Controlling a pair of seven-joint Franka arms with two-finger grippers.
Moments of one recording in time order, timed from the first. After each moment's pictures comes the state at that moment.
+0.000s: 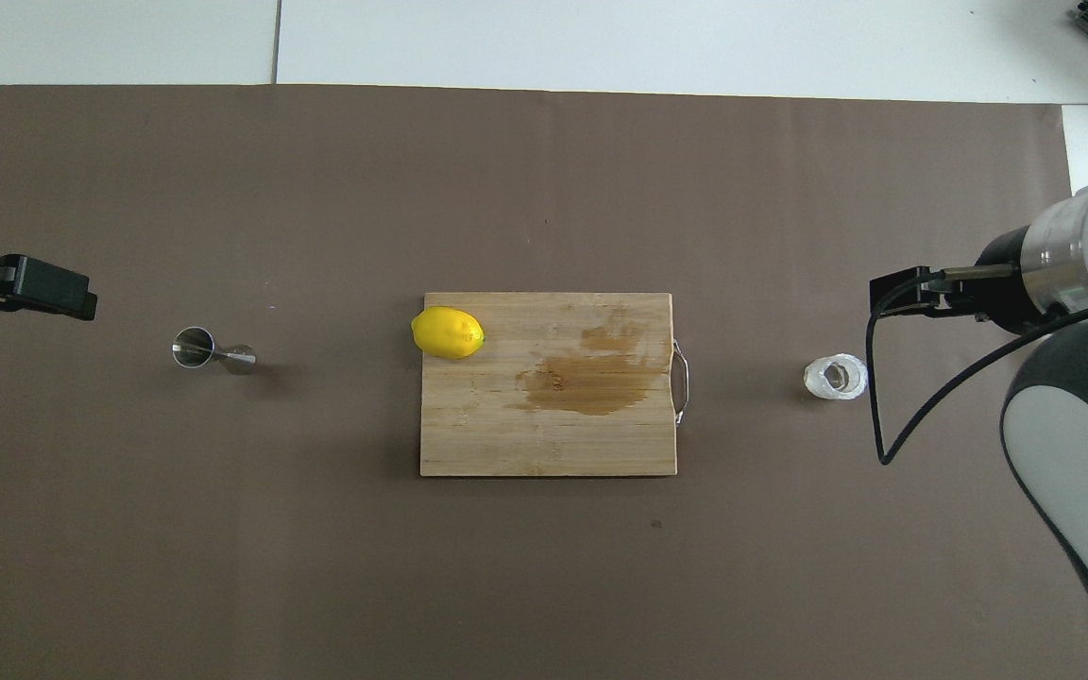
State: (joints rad) left arm 0.01 0.00 -0.08 -1.53 -0.02 1.53 0.05; right arm 0.06 -0.03 0.05 -1.71 0.00 1.73 0.15
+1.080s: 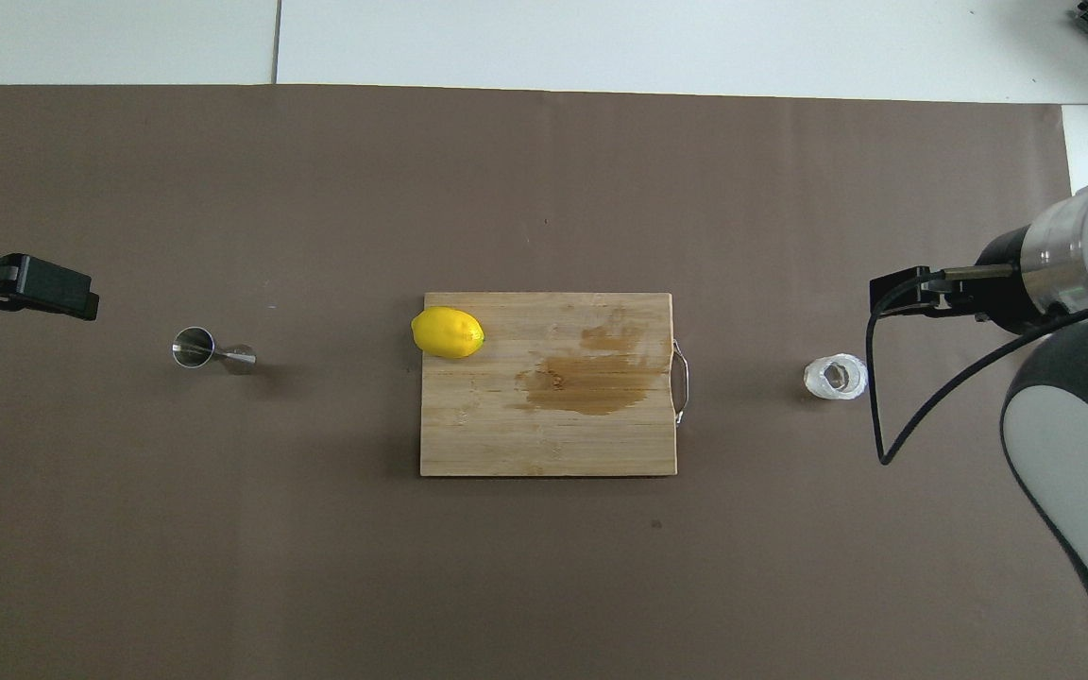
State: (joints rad) left arm 0.01 0.01 -0.08 -1.53 -0.02 1.52 0.04; right arm 0.06 -0.03 0.05 -1.71 0.00 1.73 0.15
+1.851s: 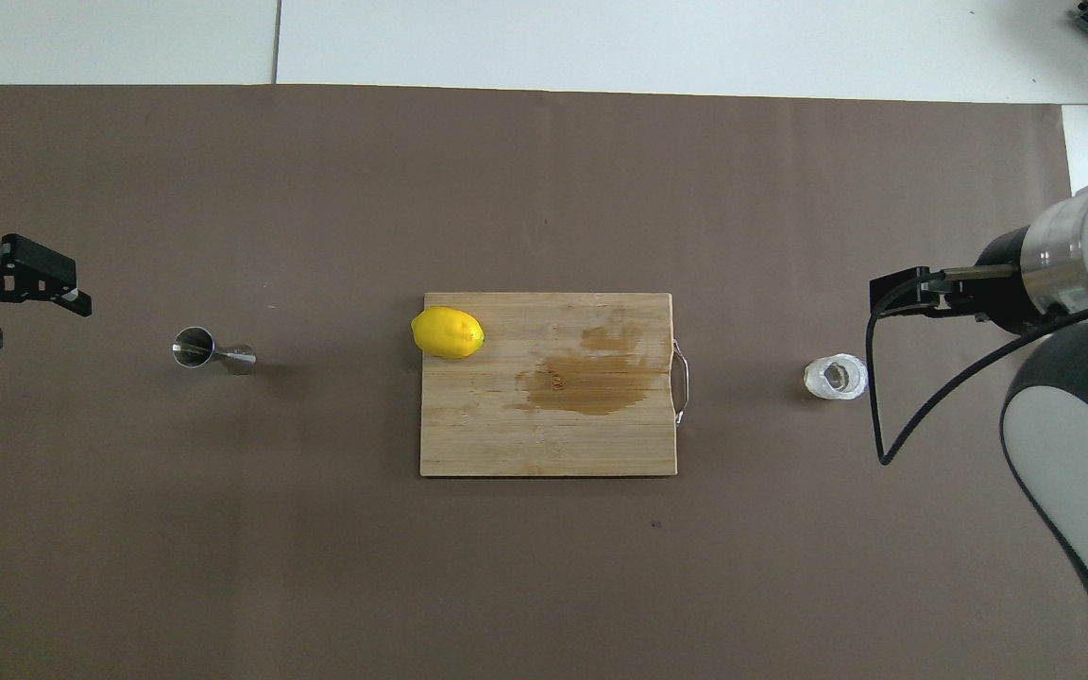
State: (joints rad) left arm 0.18 0.19 -0.07 -1.54 -0.14 1.49 -0.20; right arm 0.06 -0.03 0.05 -1.71 0.00 1.73 0.15
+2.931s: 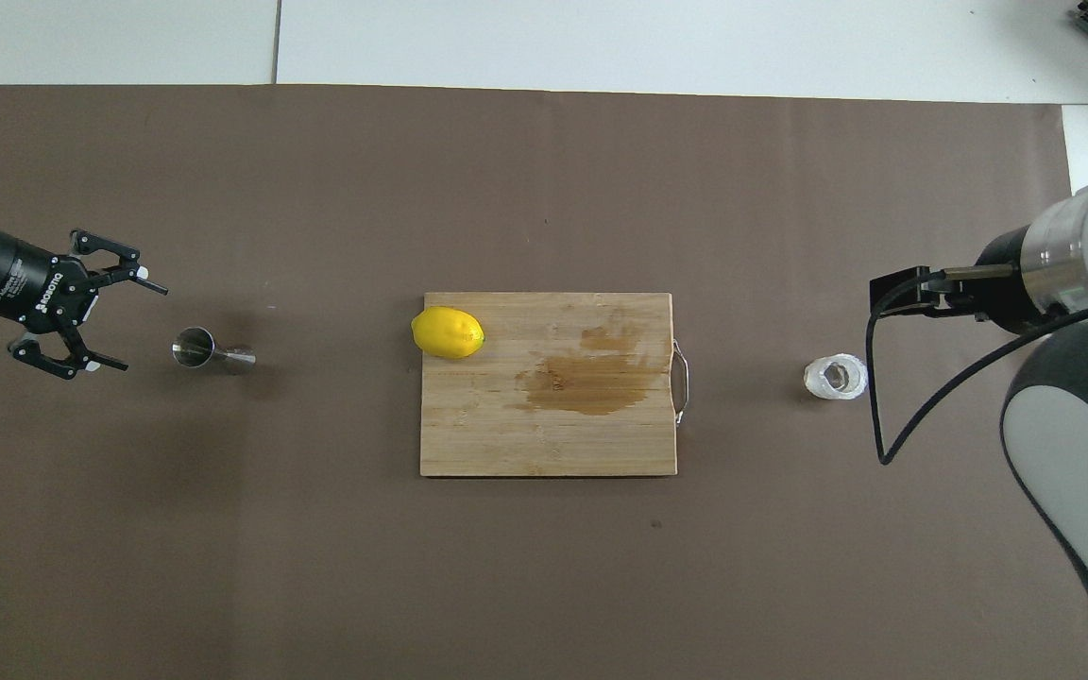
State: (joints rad) left arm 0.25 0.34 -0.07 -1.66 -0.46 1.63 -0.81; right arm 0.06 -0.03 0.05 -1.71 0.00 1.73 0.15
